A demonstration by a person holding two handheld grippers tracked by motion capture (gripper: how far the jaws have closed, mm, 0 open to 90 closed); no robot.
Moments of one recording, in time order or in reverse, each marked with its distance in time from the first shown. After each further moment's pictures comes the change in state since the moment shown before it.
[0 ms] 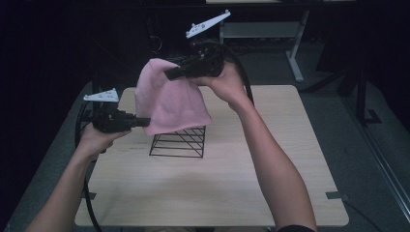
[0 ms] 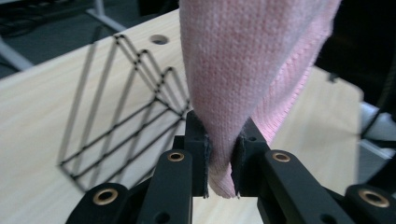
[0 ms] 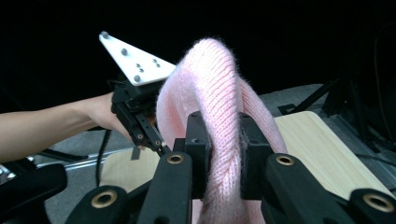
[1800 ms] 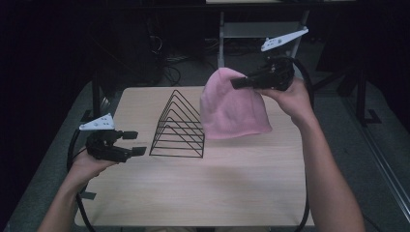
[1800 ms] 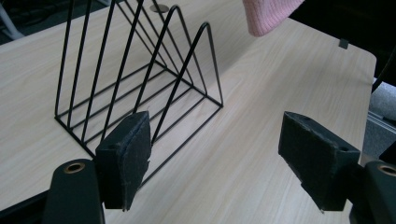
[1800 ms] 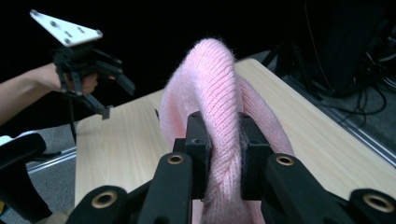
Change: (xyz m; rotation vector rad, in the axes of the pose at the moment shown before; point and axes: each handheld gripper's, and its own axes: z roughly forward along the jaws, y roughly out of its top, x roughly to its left) left arm -0.032 -0.050 -0.010 0.036 0.037 0.031; right arm -0.015 -0.081 -0.122 0.032 -0.164 0.112
